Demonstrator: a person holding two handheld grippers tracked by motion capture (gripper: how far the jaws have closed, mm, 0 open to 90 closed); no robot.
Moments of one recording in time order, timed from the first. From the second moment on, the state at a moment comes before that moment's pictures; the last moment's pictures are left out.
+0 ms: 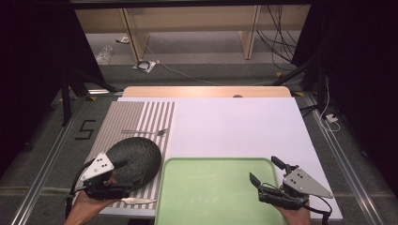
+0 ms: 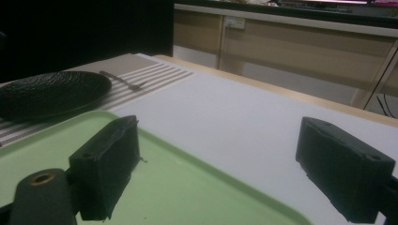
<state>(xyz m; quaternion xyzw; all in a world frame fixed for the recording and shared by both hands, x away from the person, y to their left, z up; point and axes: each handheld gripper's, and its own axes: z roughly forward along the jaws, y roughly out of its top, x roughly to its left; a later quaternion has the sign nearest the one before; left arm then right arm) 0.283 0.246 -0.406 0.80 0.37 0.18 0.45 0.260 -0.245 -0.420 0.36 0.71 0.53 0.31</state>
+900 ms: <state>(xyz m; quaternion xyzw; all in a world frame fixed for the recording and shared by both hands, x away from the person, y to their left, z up) 0.281 0.275 -0.416 0.84 0.40 0.17 0.32 0.261 -0.245 -0.420 0.36 0.71 0.53 0.30</state>
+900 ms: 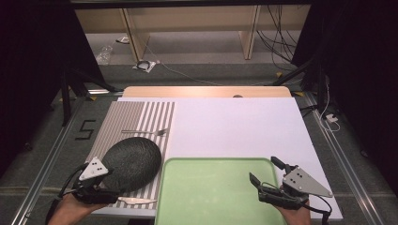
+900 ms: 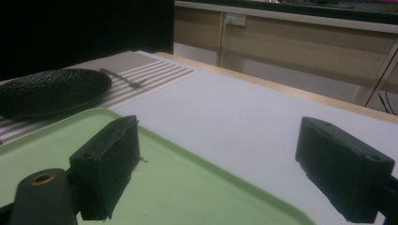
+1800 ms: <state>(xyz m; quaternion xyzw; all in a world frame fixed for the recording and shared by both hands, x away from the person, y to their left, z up) 0.285 0.299 -0.432 0.87 0.43 0.13 0.21 0.262 -0.243 -0.421 0.36 0.71 0.52 0.30</state>
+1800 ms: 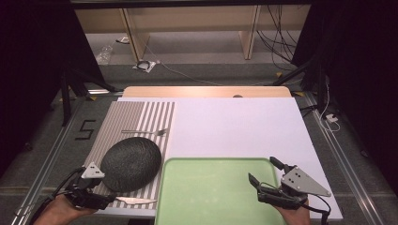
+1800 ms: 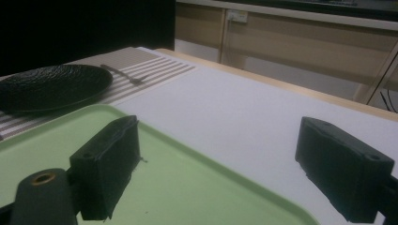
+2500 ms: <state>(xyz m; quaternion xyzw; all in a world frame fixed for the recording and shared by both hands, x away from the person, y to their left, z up) 0.296 0.300 -0.453 0.89 0.42 0.10 0.13 0.262 -0.242 -0.421 0.36 0.72 0.52 0.30</state>
